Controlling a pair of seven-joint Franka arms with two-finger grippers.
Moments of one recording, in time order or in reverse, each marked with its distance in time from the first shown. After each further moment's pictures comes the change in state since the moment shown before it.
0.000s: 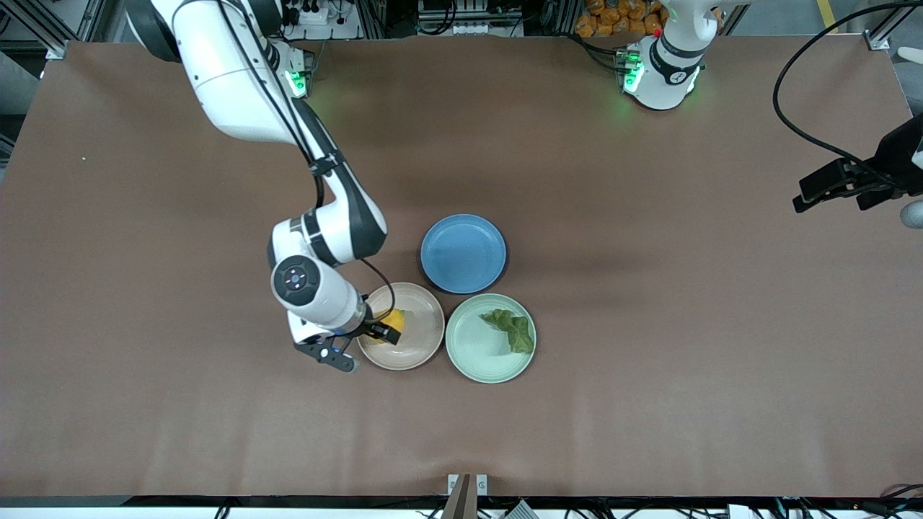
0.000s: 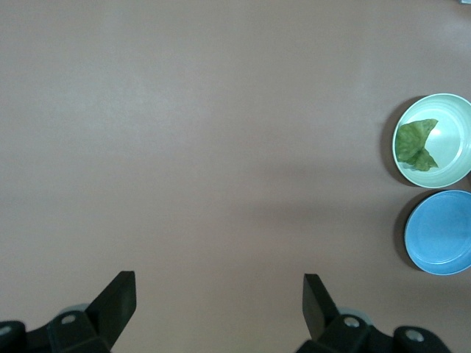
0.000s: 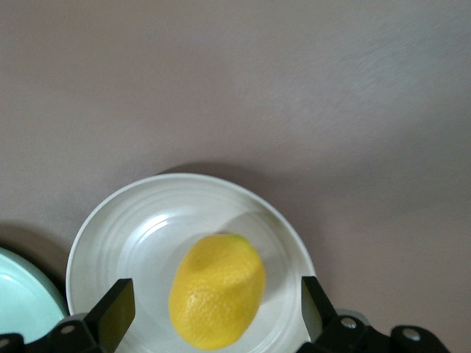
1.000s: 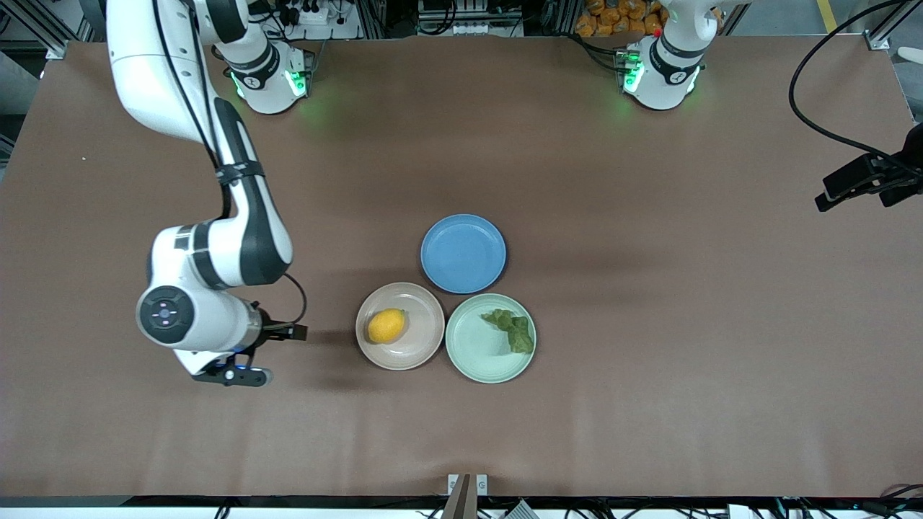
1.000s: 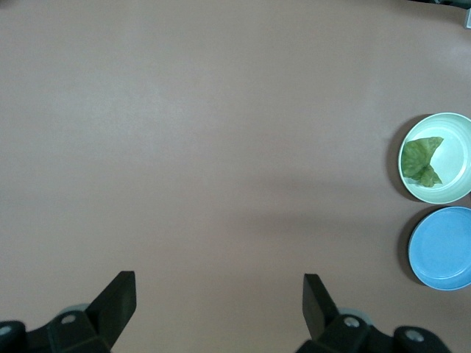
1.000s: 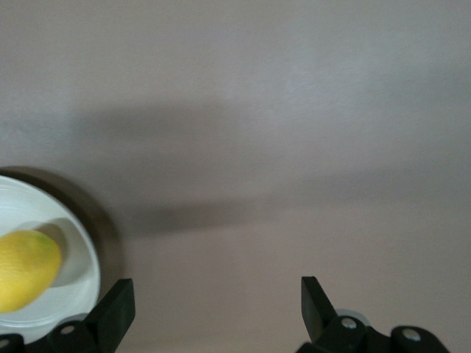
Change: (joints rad) left arm 0.028 -0.014 0.009 0.001 0.000 0.017 0.000; right arm -0.128 -0.068 -0.126 0.071 -0.039 -0.322 -0.514
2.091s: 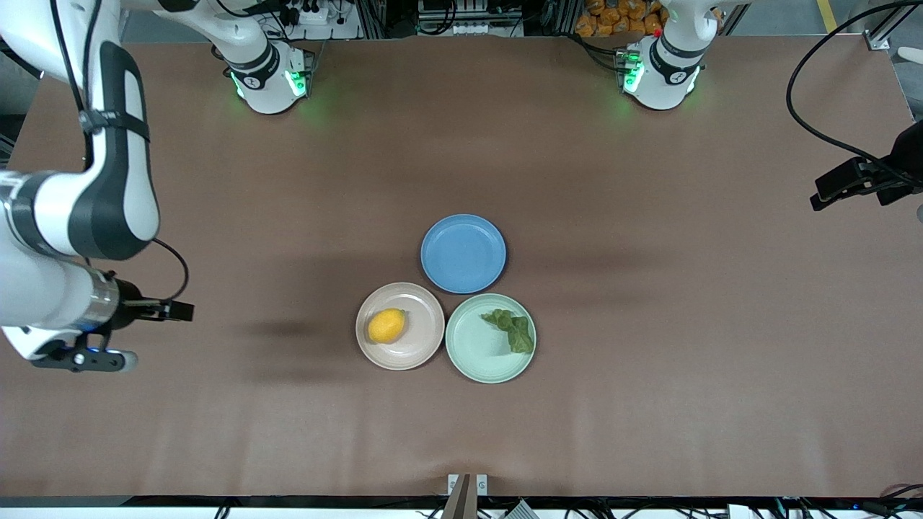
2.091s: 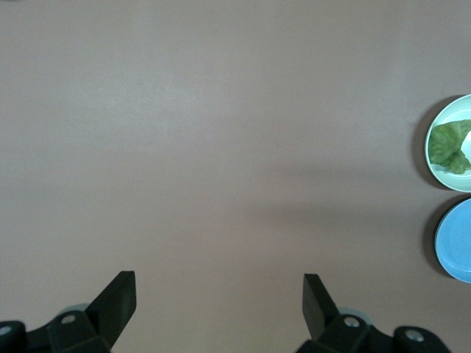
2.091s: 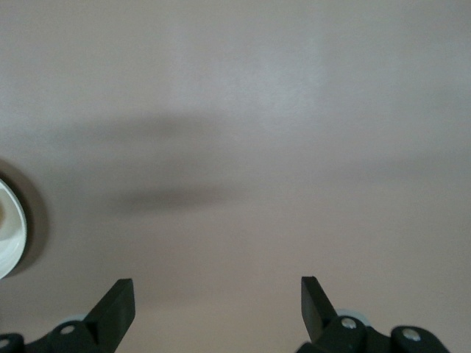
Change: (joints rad) left arm -0.007 0.008 -0.014 -0.007 0.060 -0.027 0.000; right arm -0.140 -0.191 -0.047 0.003 -0.077 -0.179 -0.182
